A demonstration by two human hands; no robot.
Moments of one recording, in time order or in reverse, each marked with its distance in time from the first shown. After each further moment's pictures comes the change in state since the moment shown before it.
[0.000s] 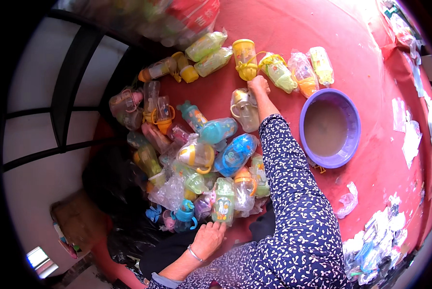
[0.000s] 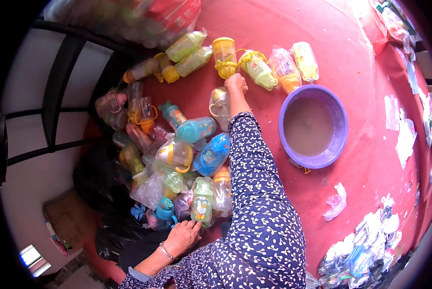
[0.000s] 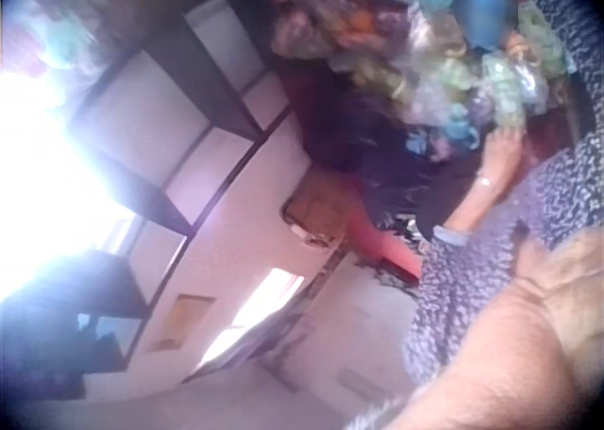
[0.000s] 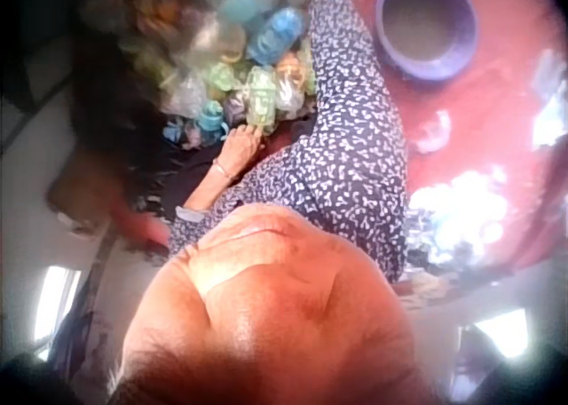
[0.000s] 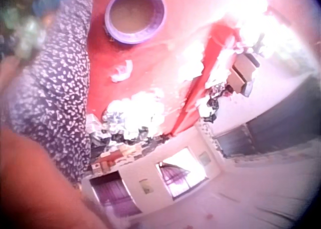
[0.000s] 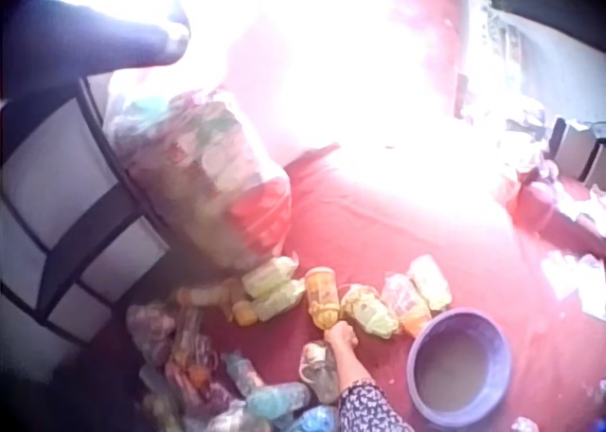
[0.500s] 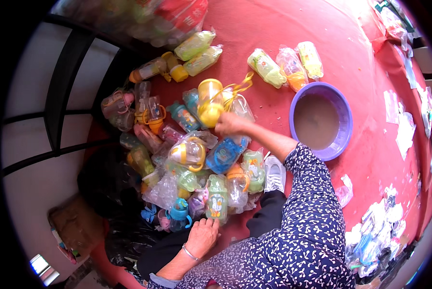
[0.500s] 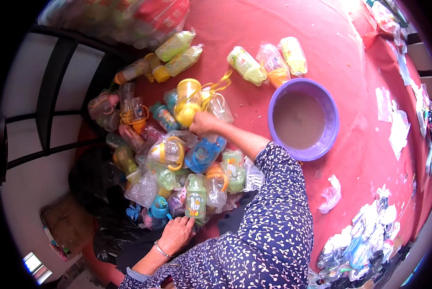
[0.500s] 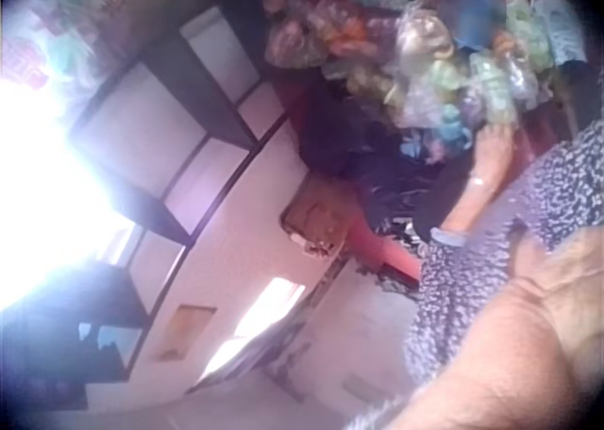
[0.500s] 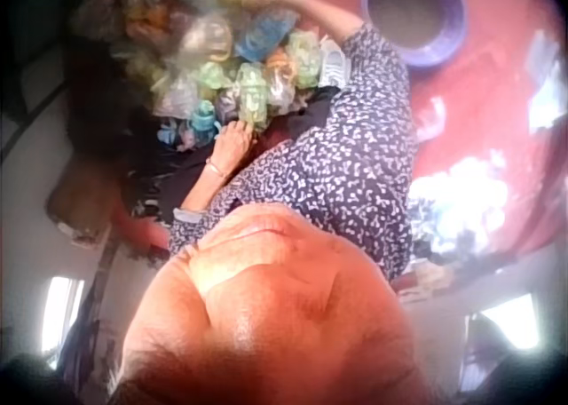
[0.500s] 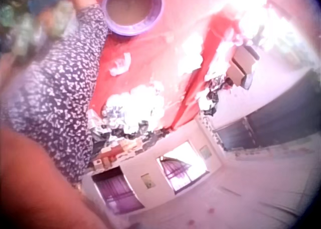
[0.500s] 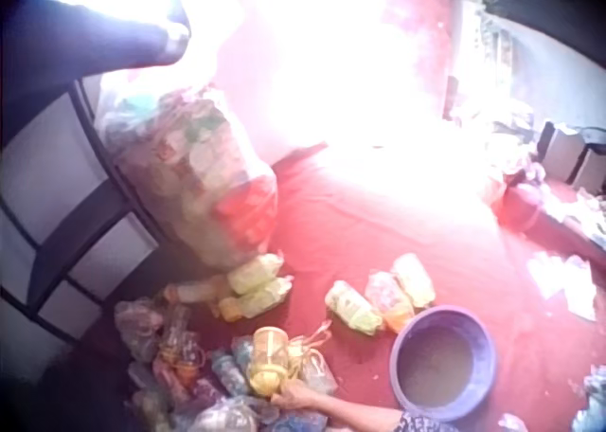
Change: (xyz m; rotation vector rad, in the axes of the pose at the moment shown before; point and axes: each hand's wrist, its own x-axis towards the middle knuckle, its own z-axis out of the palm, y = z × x) left_hand -0.003 0.004 -0.006 -0.011 -0.009 -0.034; right_hand -0.134 0.045 0.010 -0.128 -0.634 -0.826
